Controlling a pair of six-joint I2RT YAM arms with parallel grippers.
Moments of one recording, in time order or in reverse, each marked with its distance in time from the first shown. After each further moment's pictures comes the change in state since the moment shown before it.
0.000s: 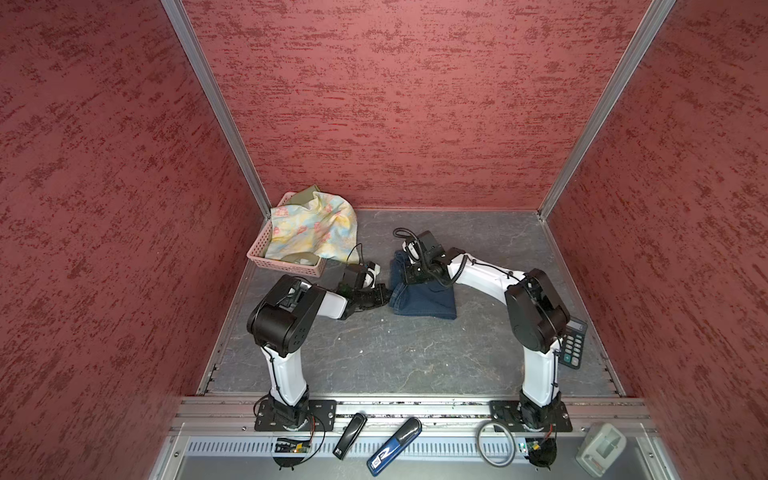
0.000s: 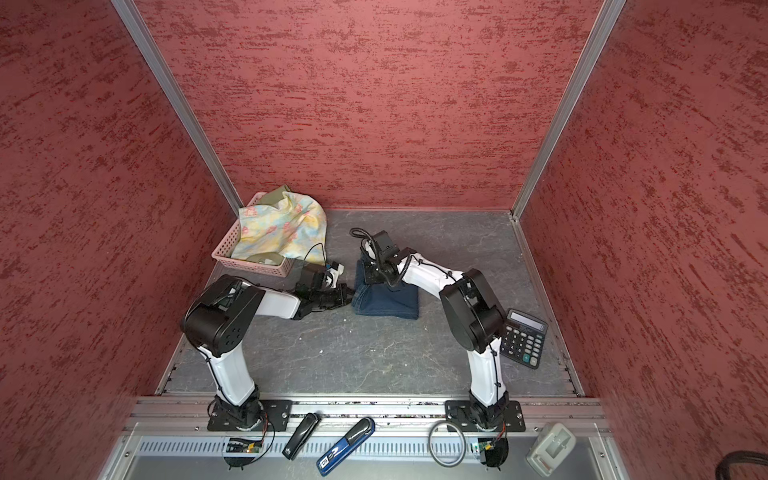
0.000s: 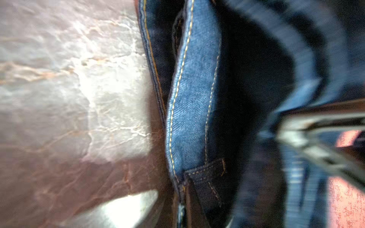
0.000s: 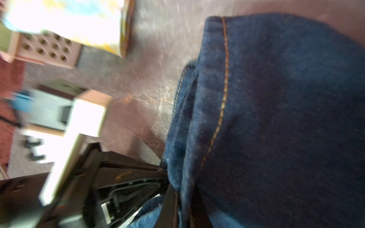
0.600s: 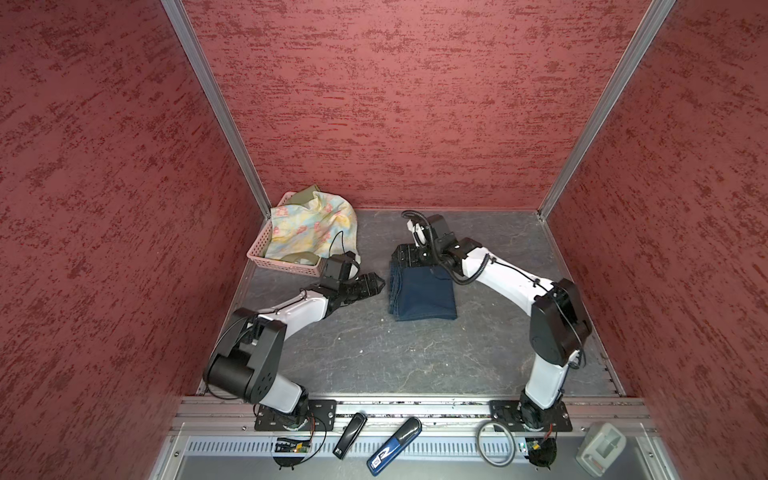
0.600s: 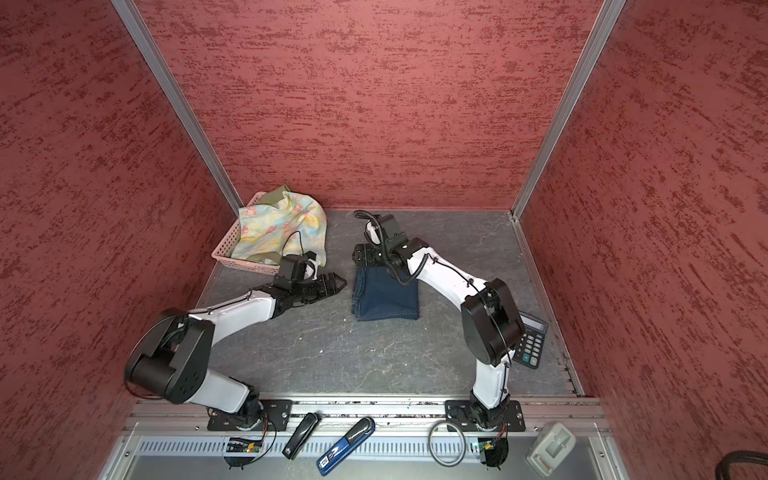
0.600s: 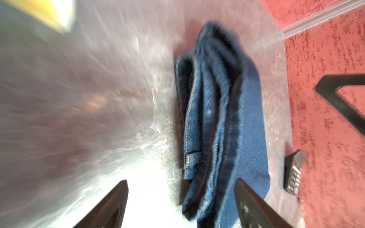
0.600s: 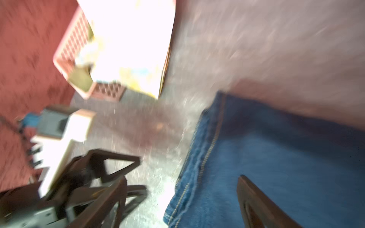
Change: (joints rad) left arm 0.063 -0.415 0.034 -0.451 -0.212 0.037; right arm -0.059 -0.211 0.029 0.004 0.085 0.017
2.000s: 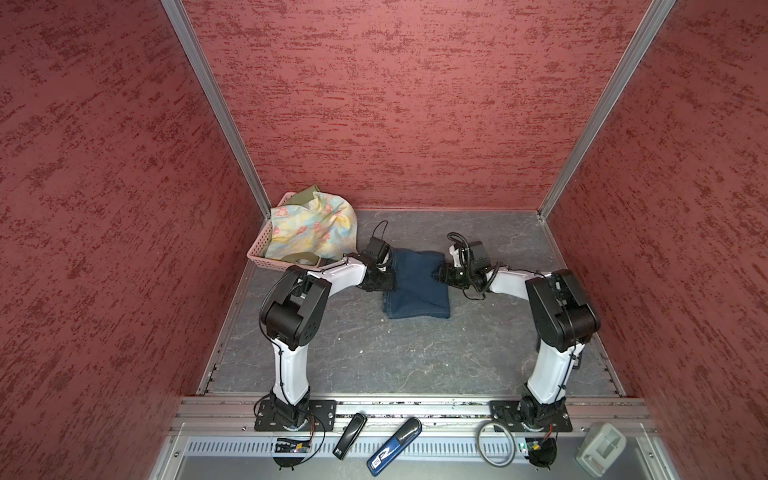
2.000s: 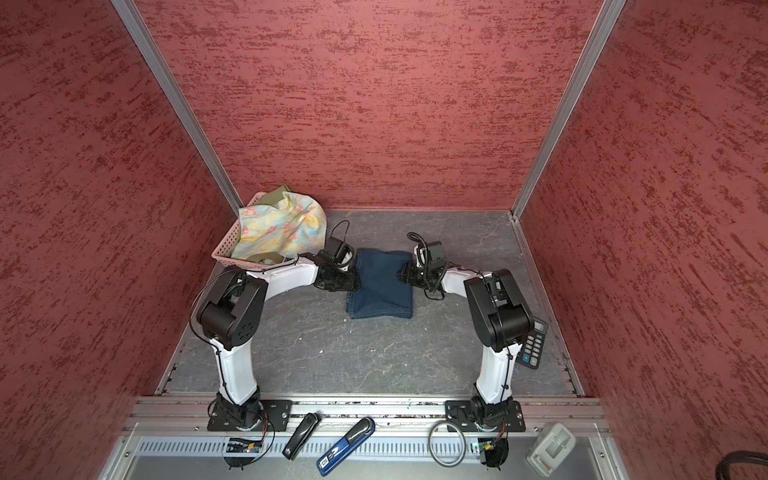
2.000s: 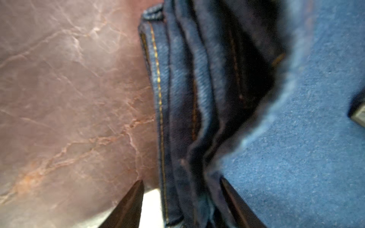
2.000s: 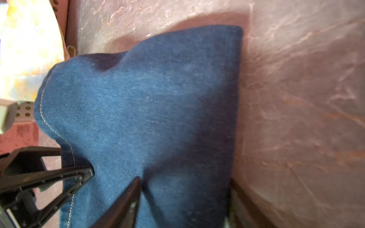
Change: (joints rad) left arm -0.129 0.514 0.509 -0.382 -0.156 0.216; right arm -0.264 0.109 -0.446 0.418 -0.254 0.082
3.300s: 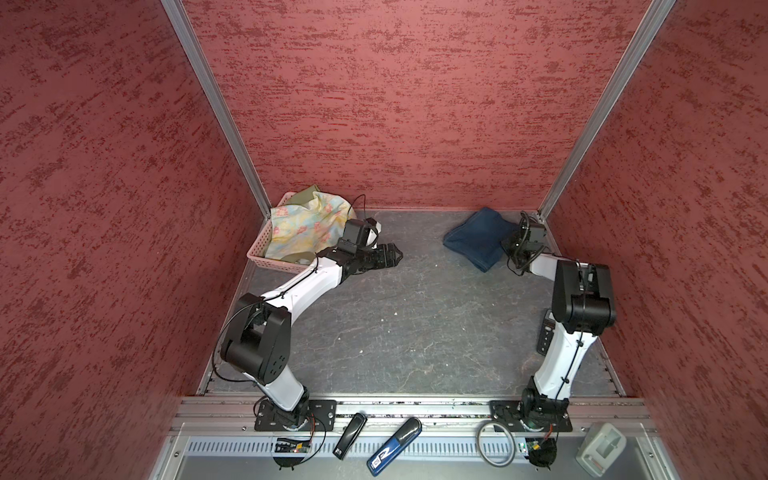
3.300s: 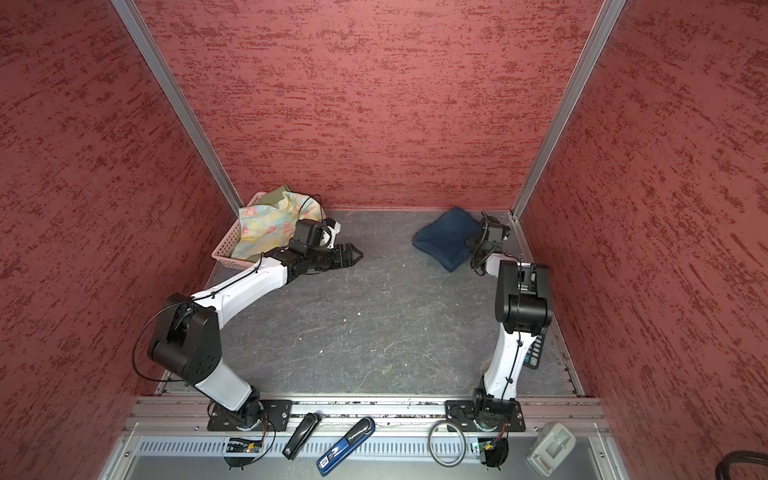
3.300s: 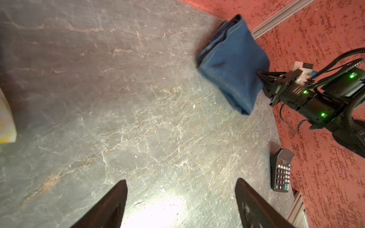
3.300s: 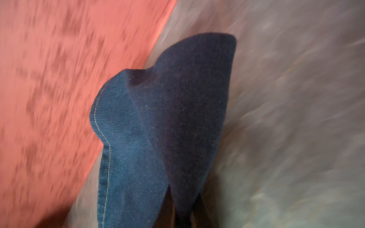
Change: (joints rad) left arm 0.053 -0.322 -0.070 0.138 0.175 -0.097; right arm -0.474 0.108 0.189 0.163 0.348 0.406
